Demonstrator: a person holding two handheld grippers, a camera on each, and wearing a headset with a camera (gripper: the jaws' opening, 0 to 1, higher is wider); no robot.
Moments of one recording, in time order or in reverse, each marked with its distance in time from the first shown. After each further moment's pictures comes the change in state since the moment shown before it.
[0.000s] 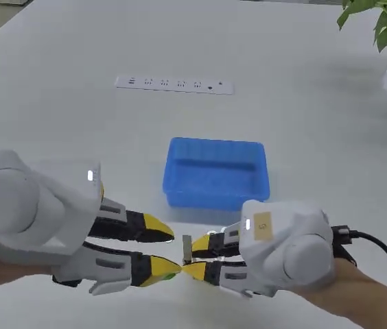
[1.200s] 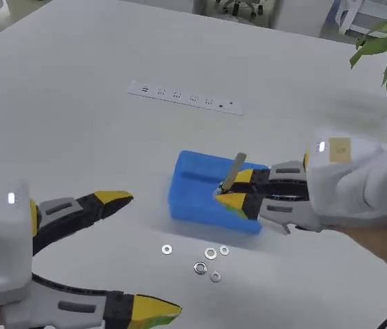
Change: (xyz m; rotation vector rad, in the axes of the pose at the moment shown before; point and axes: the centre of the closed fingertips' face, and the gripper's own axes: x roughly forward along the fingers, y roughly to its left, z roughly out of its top) left arm -0.038 0.016 0.012 -0.133 -0.316 0.238; right arm -0.063 -0.103 0.047 -0.025 -0.058 -0.171
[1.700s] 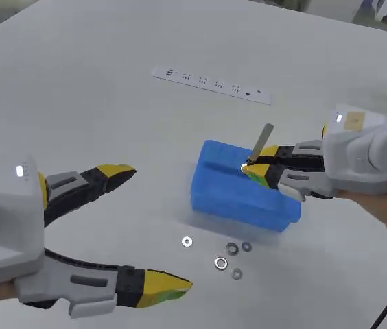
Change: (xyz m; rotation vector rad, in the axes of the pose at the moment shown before) left arm -0.007 0.027 -0.005 -0.025 -0.002 0.069; right arm 0.045 -0.039 -0.046 0.081 0.060 0.002
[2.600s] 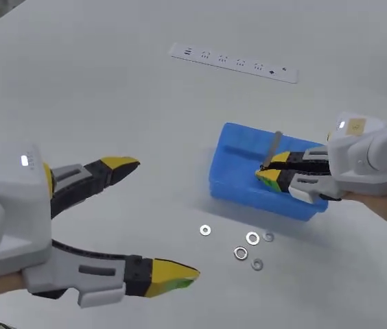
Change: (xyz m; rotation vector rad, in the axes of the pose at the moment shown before) left arm -0.006 0.012 -0.015 -0.043 0.058 0.046; right arm 0.028 0.003 -0.035 0.066 0.028 0.041
